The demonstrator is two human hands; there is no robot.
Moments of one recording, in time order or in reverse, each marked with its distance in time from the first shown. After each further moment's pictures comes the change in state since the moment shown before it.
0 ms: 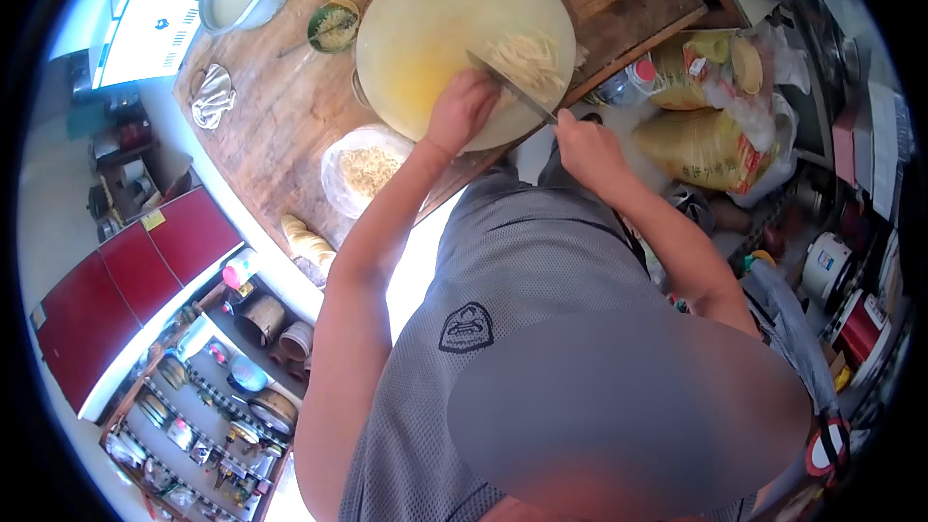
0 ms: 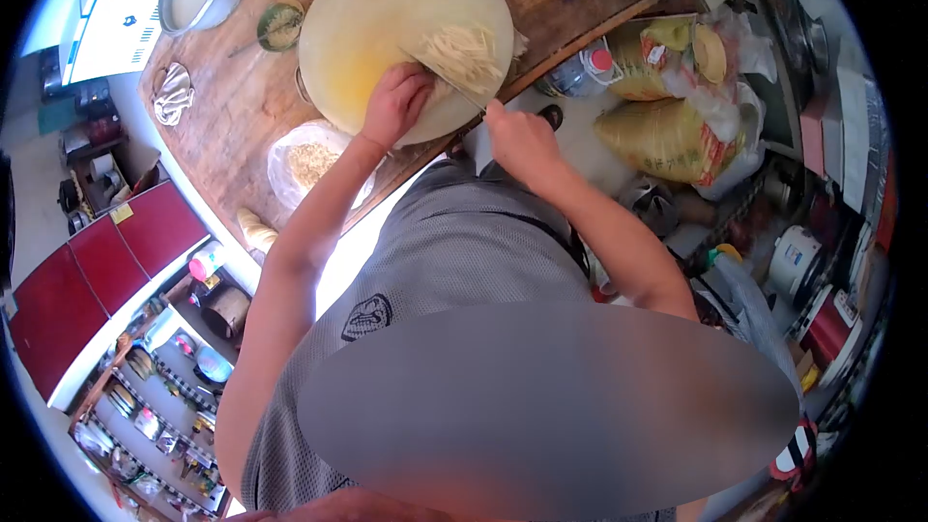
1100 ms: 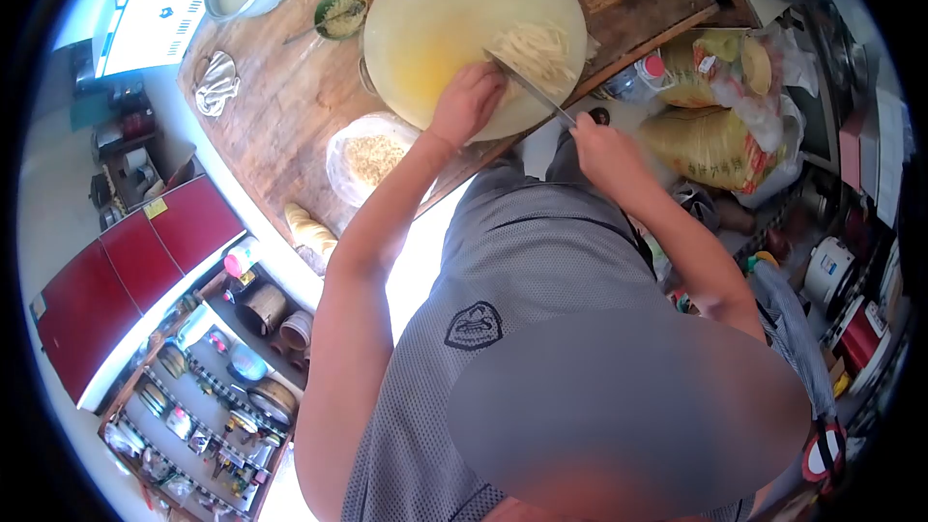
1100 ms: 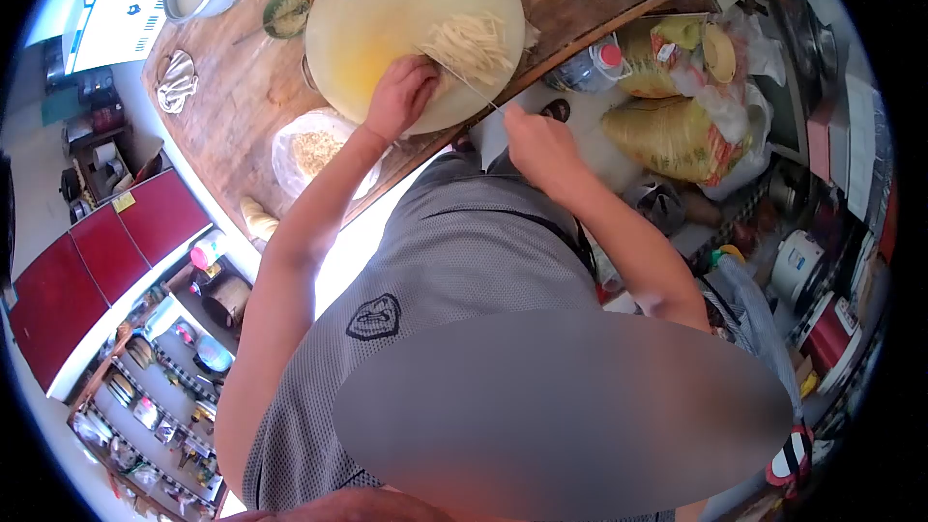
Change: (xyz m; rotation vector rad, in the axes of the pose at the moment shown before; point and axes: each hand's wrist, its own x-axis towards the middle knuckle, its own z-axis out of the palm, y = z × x) left_hand -0.006 0.000 -0.006 -0.012 -0.054 -0.024; right_hand -0.019 -0.005 -0.017 0.009 -0.059 0.014
